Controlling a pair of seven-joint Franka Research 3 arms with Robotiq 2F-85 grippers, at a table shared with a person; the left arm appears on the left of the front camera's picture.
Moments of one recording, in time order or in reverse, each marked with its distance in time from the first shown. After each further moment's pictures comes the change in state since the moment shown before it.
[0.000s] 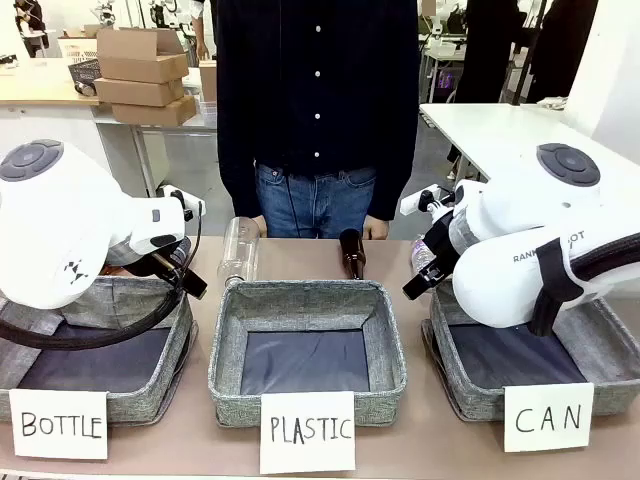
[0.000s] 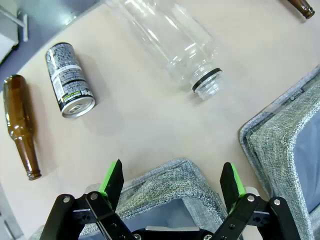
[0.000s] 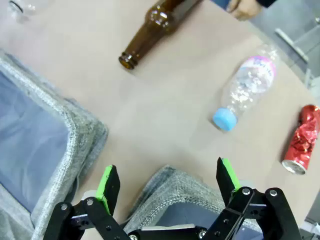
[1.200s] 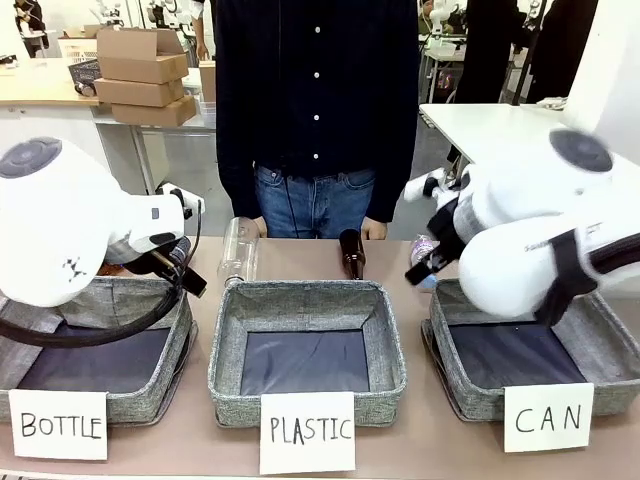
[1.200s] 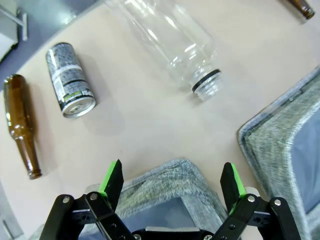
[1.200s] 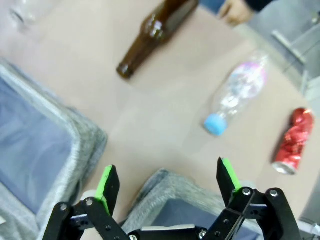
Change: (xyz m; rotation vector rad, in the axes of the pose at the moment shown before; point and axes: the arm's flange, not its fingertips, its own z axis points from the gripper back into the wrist) left arm 0.005 0.000 0.010 -0.001 -0.005 0.008; right arm 0.015 -0.005 0.036 -0.026 -0.055 -0.018
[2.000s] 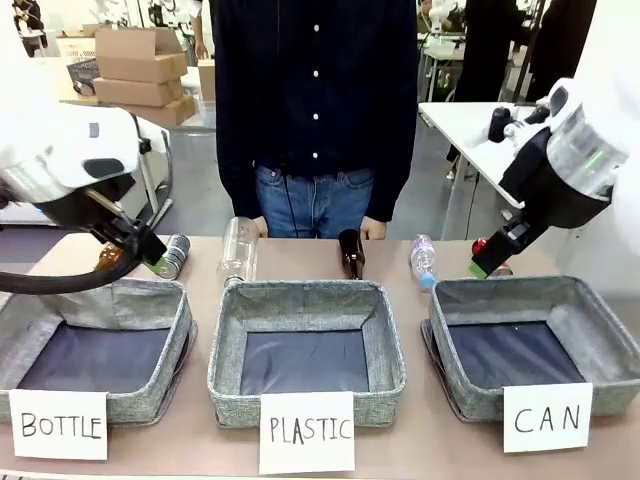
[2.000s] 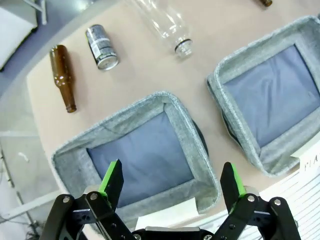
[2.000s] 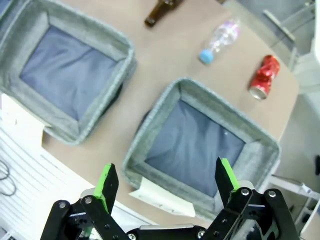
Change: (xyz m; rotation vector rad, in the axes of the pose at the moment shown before) left arm -0.002 -0.050 0.173 0.068 0.091 0.003; right arm -0.023 0.037 0.178 0.010 0.157 0.005
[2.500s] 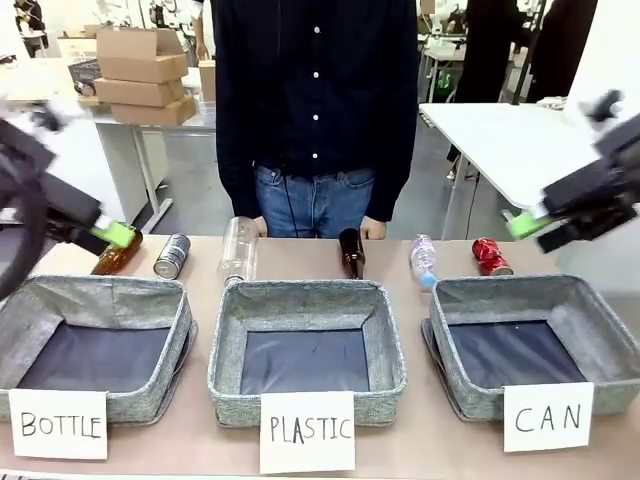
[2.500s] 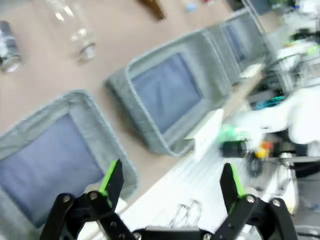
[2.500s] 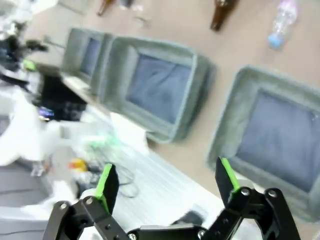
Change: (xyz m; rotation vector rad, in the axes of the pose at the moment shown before) left arm -0.050 0.108 -0.001 -0.778 -0.148 0.219; right arm -0.061 -0.113 0.019 0.686 -0.121 -0.470
